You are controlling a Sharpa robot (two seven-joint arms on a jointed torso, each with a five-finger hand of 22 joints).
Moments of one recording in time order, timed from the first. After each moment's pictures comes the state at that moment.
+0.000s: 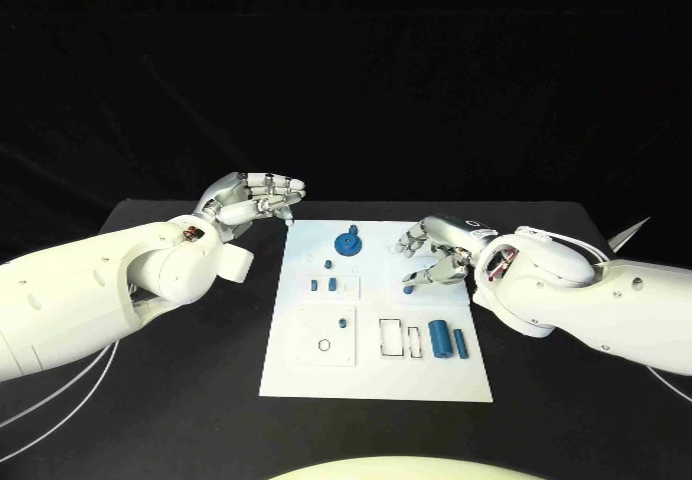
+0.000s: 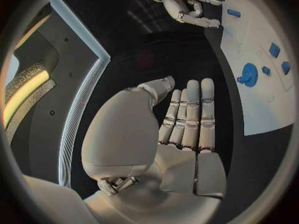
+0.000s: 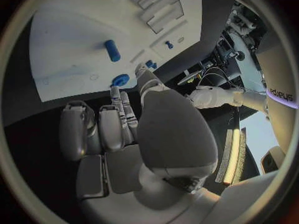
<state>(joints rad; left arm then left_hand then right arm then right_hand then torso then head) 1.21 -0.85 -0.02 1.47 -0.14 -0.20 0.35 1.43 -0.21 0.58 0.05 0.09 0.86 0.21 0.28 0.28 0.81 0.16 0.48 0.14 0.93 0.08 1.01 0.42 0.18 0.88 0.18 0.81 0.87 1.25 -0.92 -0.14 1.71 -1.45 -0.34 -0.26 1.44 -0.19 0.10 0.17 0.10 0.90 0.14 0.11 0.36 1.00 0.11 0.10 0.07 1.47 0.02 1.36 1.07 0.05 1.45 0.12 1.33 1.31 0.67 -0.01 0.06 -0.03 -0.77</state>
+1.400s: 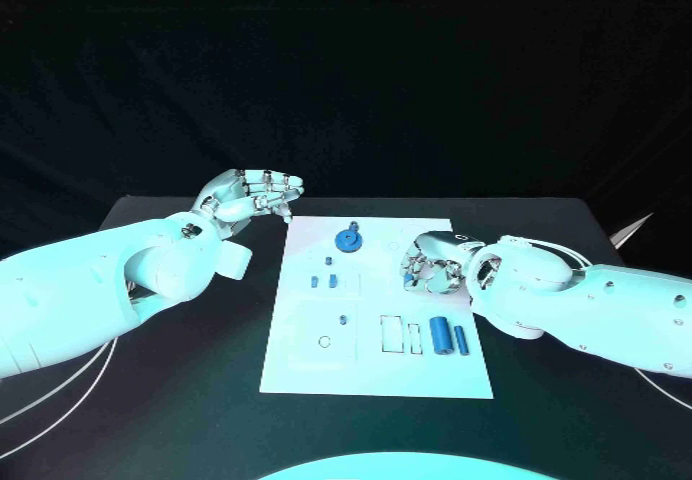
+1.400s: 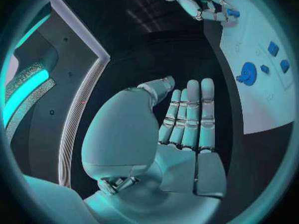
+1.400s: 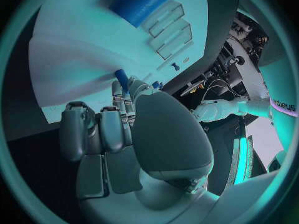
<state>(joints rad) 1.21 -0.86 -0.02 1.47 -0.13 -0.20 0.35 1.43 -0.21 0.58 0.05 0.09 0.86 0.21 0.28 0.28 0.81 0.16 0.48 0.14 0.93 0.08 1.01 0.42 0.18 0.88 0.18 0.81 0.87 1.21 -0.87 -0.15 1.63 -1.47 -0.25 -0.28 1.54 -0.12 0.34 0.28 0.06 1.02 0.15 0.12 0.33 1.16 0.09 0.12 0.07 1.47 0.01 1.38 1.04 0.05 1.46 0.11 1.32 1.31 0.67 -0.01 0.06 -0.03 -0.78</state>
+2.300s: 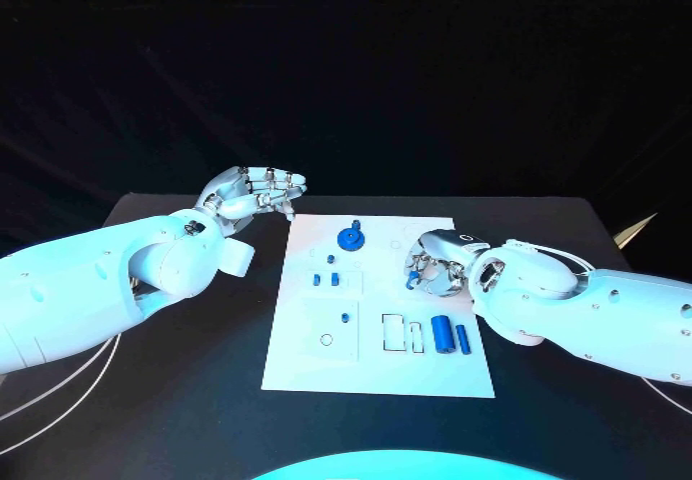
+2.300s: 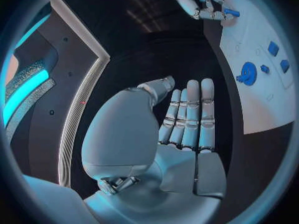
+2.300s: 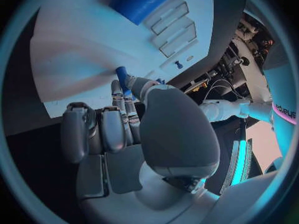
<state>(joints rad) 1.21 -0.86 -0.02 1.47 -0.13 -0.19 0.35 1.43 -0.21 0.58 0.05 0.09 0.86 0.21 0.29 0.29 0.81 0.15 0.48 0.14 0.93 0.08 1.01 0.42 0.18 0.87 0.17 0.81 0.86 1.20 -0.88 -0.15 1.66 -1.51 -0.32 -0.33 1.43 -0.16 0.60 0.11 0.07 1.08 0.13 0.21 0.36 1.23 0.08 0.10 0.08 1.46 -0.01 1.38 1.03 0.05 1.47 0.09 1.34 1.31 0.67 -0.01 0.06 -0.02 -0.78</state>
